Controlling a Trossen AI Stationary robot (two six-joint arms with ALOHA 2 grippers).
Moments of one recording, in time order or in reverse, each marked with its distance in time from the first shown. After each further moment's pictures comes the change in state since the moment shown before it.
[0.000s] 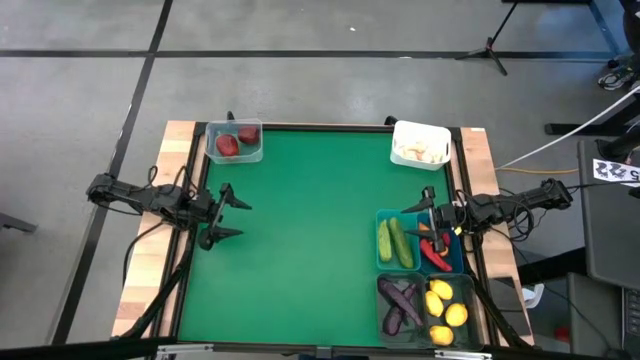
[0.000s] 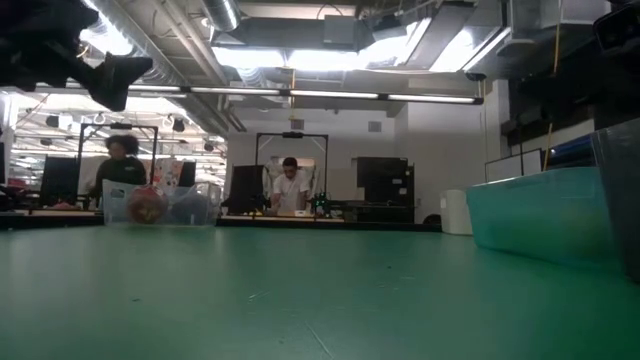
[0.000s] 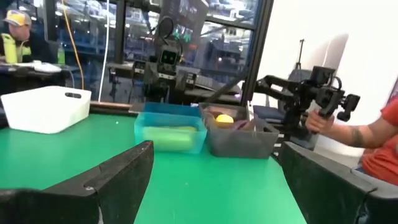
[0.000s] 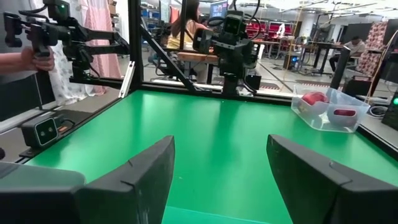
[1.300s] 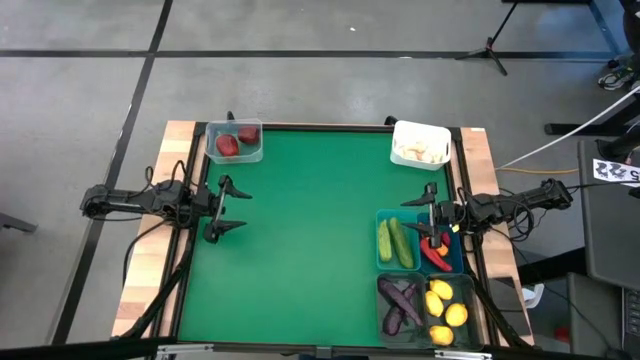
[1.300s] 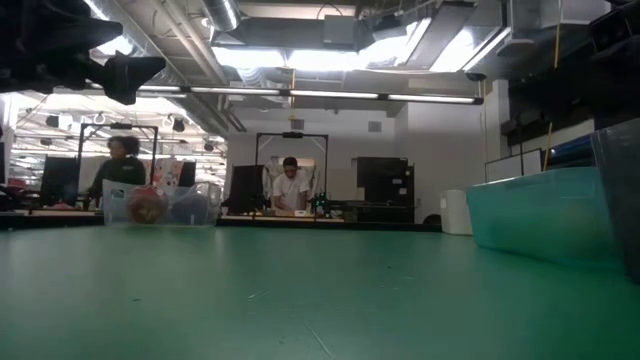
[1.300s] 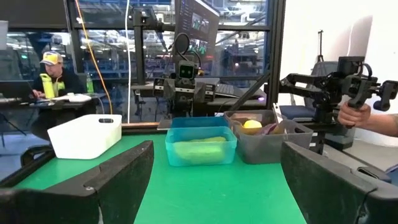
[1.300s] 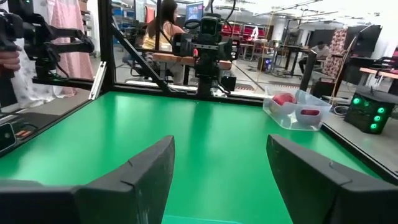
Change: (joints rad) left arm 0.188 0.000 -0.012 0.056 0.117 0.153; right arm 0.000 0.000 0.000 0.009 0.104 -0.028
